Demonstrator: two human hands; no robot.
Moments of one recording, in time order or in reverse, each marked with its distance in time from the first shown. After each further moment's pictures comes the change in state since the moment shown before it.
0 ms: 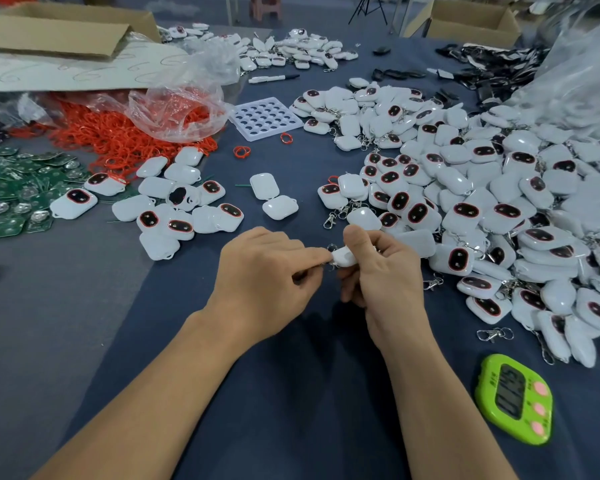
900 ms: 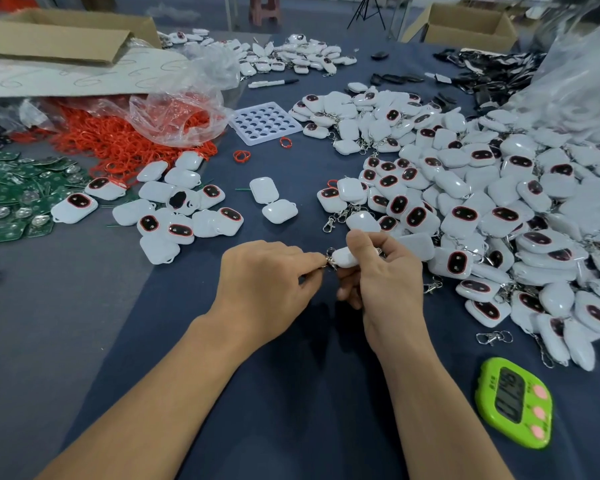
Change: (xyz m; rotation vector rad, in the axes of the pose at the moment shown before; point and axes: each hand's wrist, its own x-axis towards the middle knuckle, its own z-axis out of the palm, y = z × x) left_hand 0.000 0.003 0.002 0.097 -0.076 -0.104; right_hand 0.004 0.005 0.002 0.073 0.057 0.008
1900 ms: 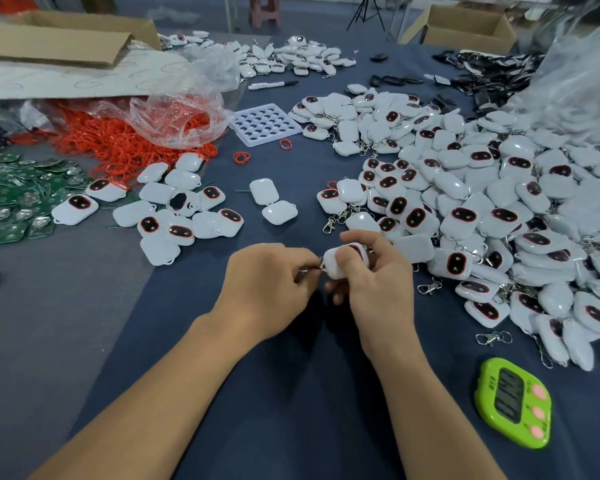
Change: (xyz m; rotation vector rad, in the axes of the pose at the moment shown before) left_hand 0.001 -0.002 0.000 -0.172 -0.213 -0.202; right_hand -0.012 0.006 0.004 -0.123 -0.048 -0.182
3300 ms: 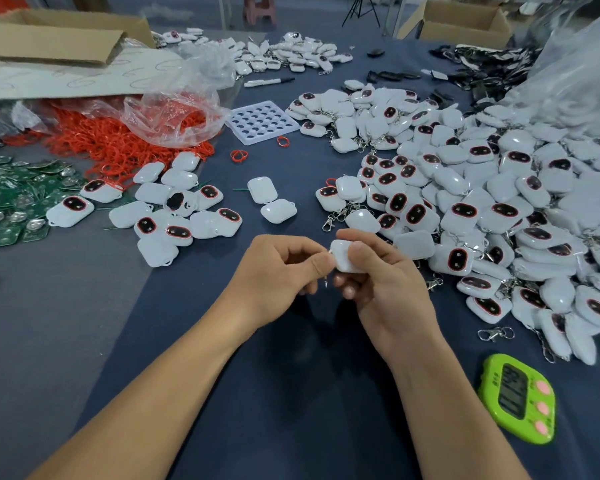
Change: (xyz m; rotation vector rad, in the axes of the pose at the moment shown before) left_hand 0.010 -0.002 -0.001 -0.816 -0.238 -0.254; right_hand 0.003 -0.013 -0.012 0.396 -0.188 0.224
